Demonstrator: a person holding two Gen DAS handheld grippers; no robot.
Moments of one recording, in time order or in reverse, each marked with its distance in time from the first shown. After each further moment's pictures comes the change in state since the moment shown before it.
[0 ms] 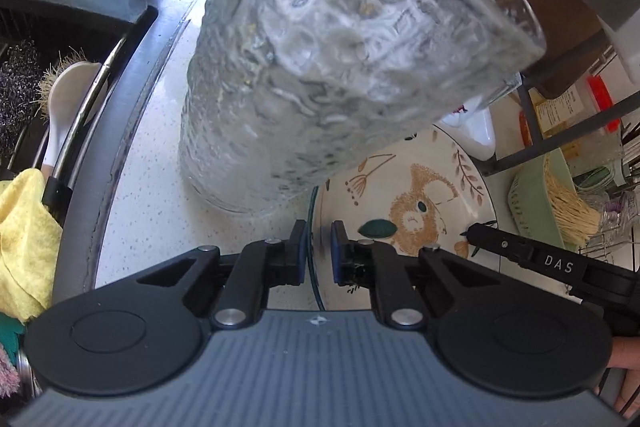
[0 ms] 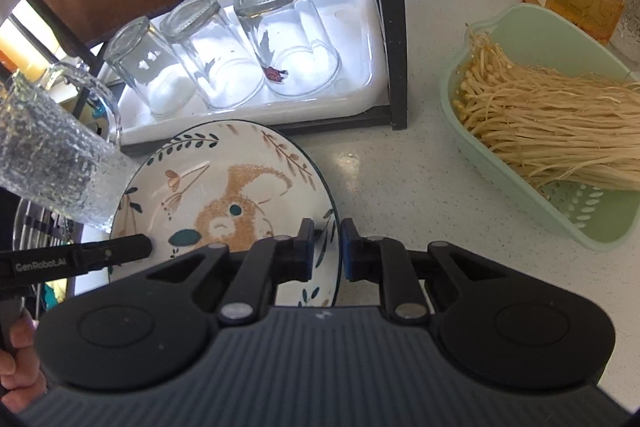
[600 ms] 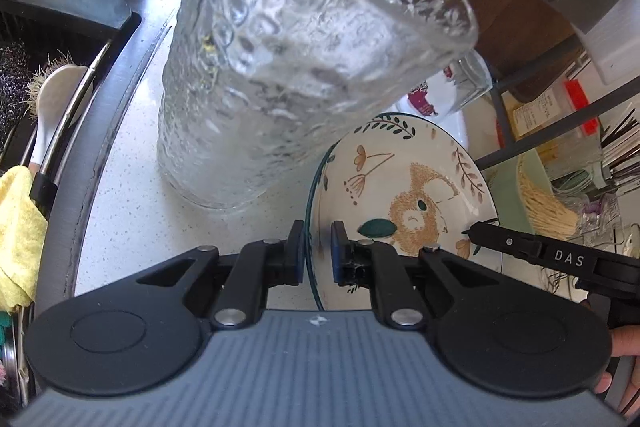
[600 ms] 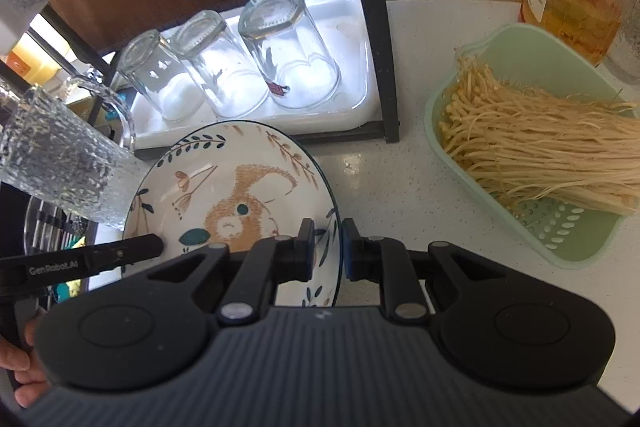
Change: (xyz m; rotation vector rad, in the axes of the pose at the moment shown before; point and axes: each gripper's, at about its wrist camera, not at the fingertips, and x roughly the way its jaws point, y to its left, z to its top) left arm -0.019 0.000 -0.006 -0.020 -0.025 -0.058; right arm -0.023 -0.007 0.010 -0.019 0.016 0.029
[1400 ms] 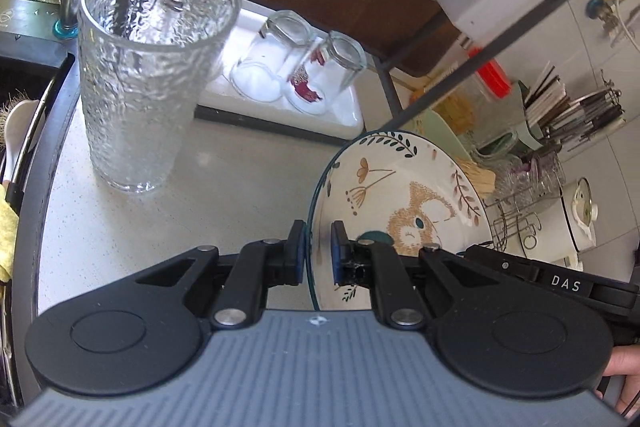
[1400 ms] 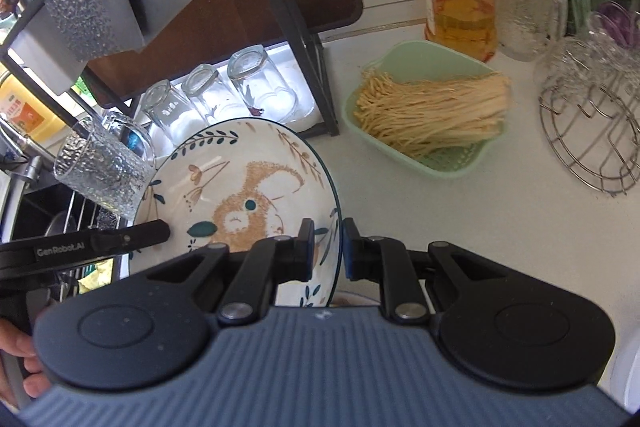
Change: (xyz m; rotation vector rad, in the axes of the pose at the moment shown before) left arm -0.042 -0.068 -0.029 0.152 -0.019 -0.113; right arm -0.108 -0.021 -0.055 0.131 -0.137 -0.052
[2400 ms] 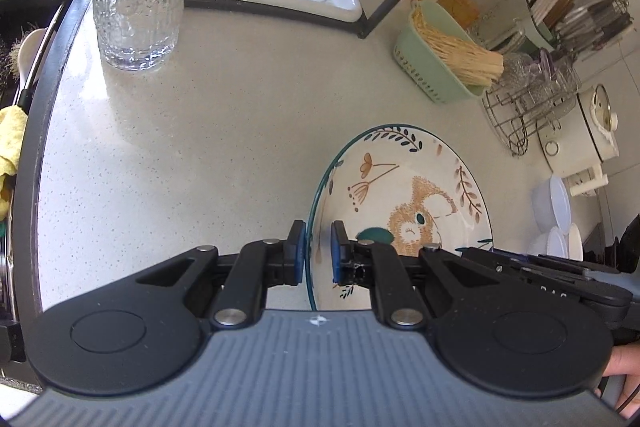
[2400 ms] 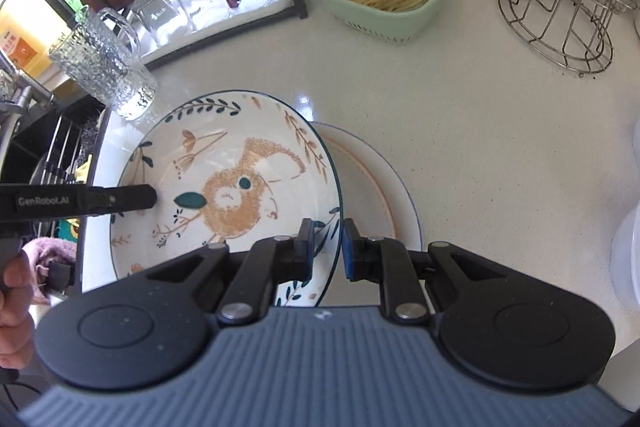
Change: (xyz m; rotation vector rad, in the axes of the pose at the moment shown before) left arm -0.007 -0.017 -0.073 0.099 0.176 0.077; right arm -0.013 -0.022 -0.096 -0.009 0.115 -0.039
